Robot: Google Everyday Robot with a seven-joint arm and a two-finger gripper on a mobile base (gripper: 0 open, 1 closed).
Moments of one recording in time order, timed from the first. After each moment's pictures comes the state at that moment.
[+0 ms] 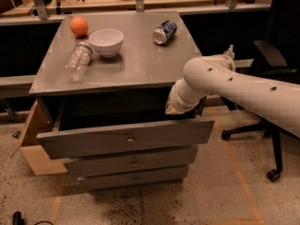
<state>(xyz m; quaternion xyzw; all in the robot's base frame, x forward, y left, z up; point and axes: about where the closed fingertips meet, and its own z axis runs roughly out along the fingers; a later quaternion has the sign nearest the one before) 0.650 -0.081 0.705 -0.71 0.66 -0.04 0.24</state>
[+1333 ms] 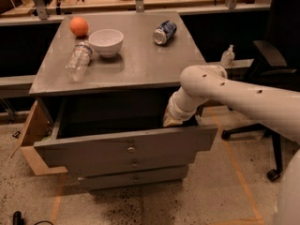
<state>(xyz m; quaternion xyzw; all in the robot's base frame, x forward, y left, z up) 0.635 -0.073 0.653 -0.74 0.65 0.02 0.20</state>
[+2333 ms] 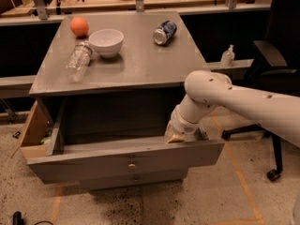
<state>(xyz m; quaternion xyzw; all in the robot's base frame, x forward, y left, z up) 0.553 -0.076 0.638 -0.72 0.67 0.13 0.13</state>
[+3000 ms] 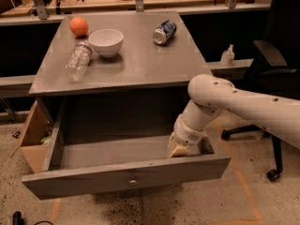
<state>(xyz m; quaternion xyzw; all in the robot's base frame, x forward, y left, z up) 0.501 -0.080 0.638 -0.71 0.68 0.20 0.08</state>
